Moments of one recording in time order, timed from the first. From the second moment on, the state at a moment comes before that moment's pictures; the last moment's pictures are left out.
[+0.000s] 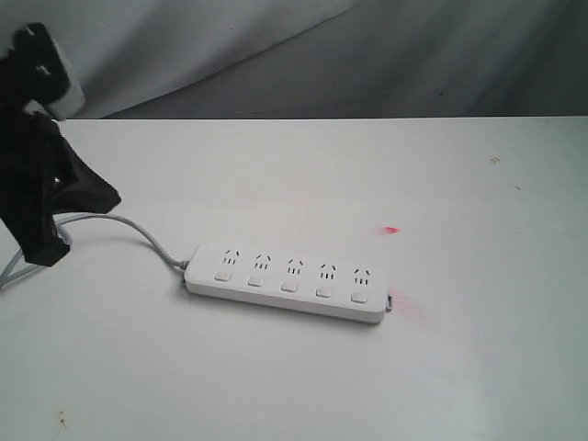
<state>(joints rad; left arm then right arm) -0.06 1.39 -1.01 -0.49 0.86 1.19 0.03 0.01 0.00 0.23 -0.03 -0.21</state>
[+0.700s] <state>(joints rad) -0.06 1.63 -1.01 -0.56 0.61 1.73 0.03 0.01 0.00 0.23 -0.03 -0.21</state>
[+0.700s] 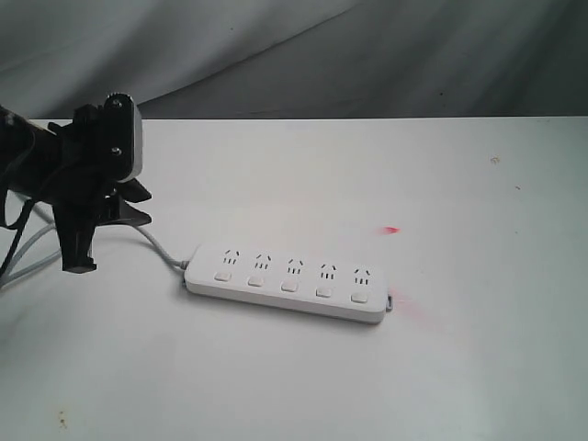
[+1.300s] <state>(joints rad) -0.06 1.73 -1.01 -0.84 0.75 1.95 0.03 0.01 0.00 0.23 -0.03 -0.21</state>
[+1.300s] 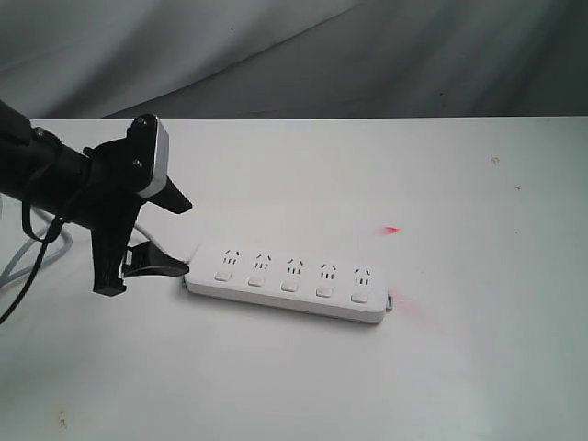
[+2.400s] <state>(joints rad) -0.06 1.92 -1.02 -0.93 0.61 2.09 0.03 0.01 0.00 0.23 -0.03 -0.21</state>
